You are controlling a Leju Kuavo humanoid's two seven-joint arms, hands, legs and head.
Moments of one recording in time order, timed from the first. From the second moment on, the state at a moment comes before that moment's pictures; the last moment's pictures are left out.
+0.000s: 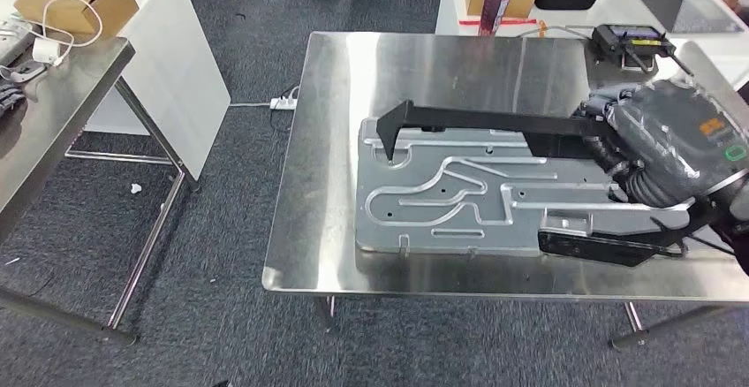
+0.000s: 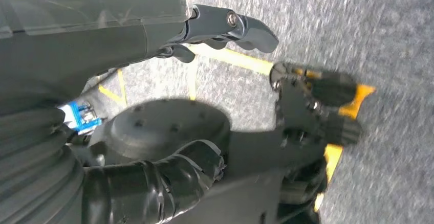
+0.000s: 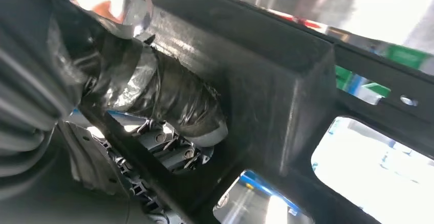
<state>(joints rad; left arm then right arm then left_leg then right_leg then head) -0.02 -0.15 0.34 -0.16 -0.02 -0.05 0.18 -0.60 -1.01 0.38 -1.93 0.32 0.29 0.10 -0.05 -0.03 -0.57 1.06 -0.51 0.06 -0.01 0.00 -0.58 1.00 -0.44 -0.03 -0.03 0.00</state>
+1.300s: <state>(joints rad) -0.02 -0.15 0.37 -0.16 -0.02 -0.04 0.16 -0.12 -0.70 0.32 -1.48 0.83 0.08 0.02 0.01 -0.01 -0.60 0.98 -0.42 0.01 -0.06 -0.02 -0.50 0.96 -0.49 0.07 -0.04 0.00</state>
